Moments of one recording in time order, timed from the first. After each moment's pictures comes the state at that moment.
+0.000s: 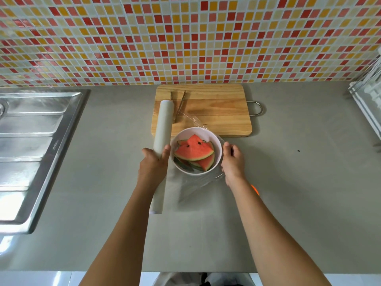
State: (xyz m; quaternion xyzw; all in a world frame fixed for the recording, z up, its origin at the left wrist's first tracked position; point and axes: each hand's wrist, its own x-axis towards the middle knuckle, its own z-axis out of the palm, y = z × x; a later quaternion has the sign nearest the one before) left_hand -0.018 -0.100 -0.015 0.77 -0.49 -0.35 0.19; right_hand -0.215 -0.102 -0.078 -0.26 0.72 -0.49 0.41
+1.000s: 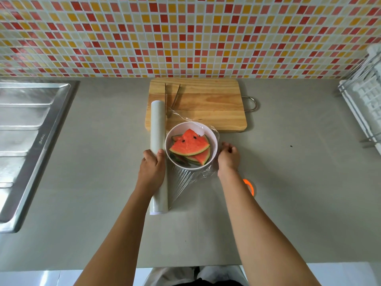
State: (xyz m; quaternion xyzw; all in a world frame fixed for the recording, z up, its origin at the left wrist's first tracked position) left_hand -0.016 -0.085 -0.042 0.73 -0.51 -0.38 0.23; right_hand -0.205 -0.106 -0.065 -0.12 0.76 -0.51 0.38
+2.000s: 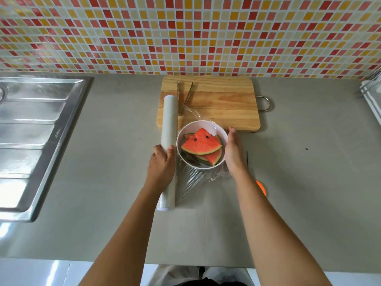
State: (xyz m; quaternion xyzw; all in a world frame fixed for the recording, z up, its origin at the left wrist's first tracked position) left_hand -0.012 -0.087 -0.038 0.74 -0.52 -0.37 0.23; right_hand -0.202 -0.115 -0.057 -0.30 0.69 -0.48 0.45
